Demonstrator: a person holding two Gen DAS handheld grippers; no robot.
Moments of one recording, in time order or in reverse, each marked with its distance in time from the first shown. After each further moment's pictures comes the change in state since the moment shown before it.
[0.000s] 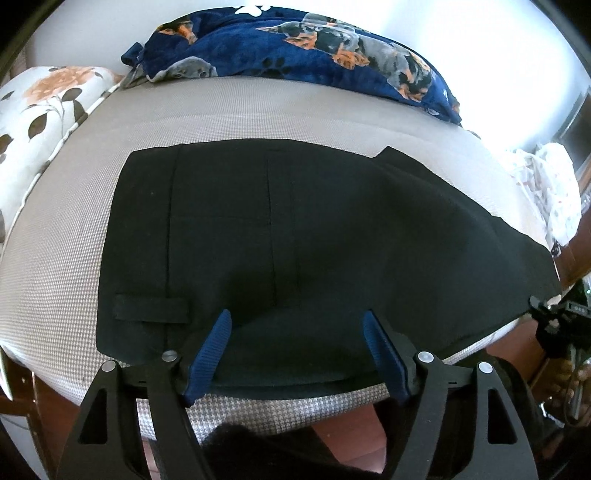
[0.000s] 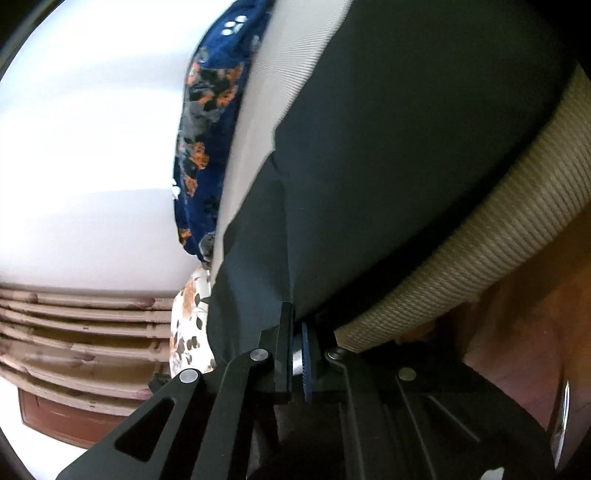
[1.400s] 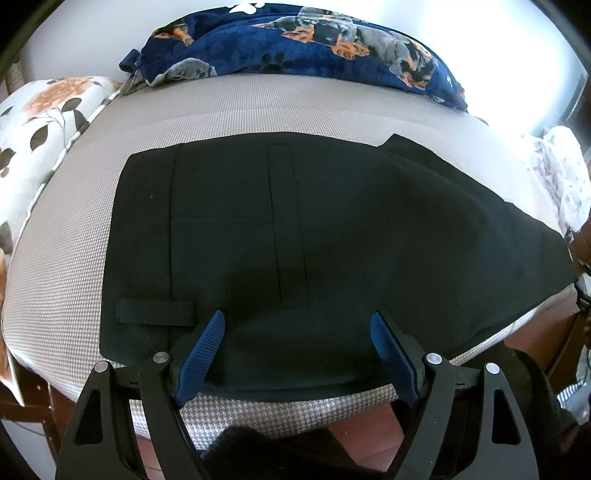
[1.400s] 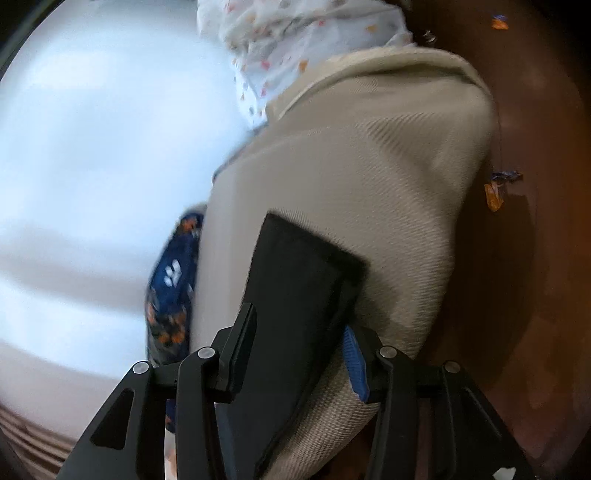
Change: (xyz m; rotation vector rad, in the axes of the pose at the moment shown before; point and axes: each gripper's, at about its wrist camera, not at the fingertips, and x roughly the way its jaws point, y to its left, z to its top) left arm 0.008 -0.004 0.000 0.047 0.013 0.062; right arm -0.259 -0.091 0.140 0.138 -0.629 -0.152
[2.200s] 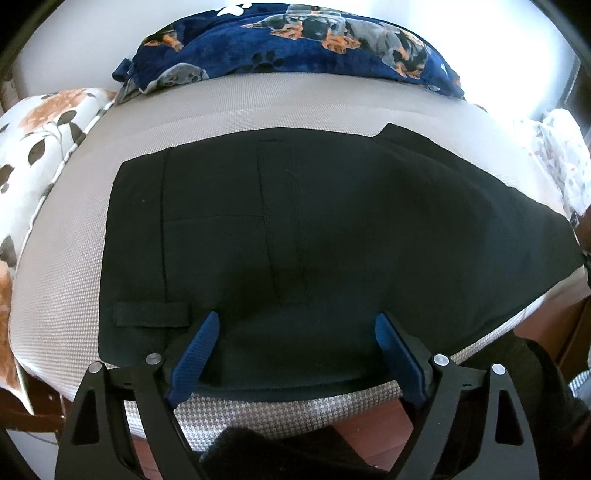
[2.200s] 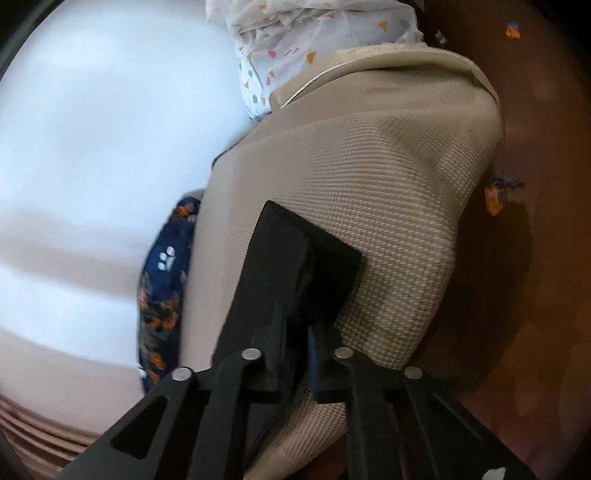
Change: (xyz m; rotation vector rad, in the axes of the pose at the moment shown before) left arm 0.004 -0.009 -0.003 0.052 0.006 0.034; right arm -0.003 0.009 -0.003 -0.056 0.021 0.013
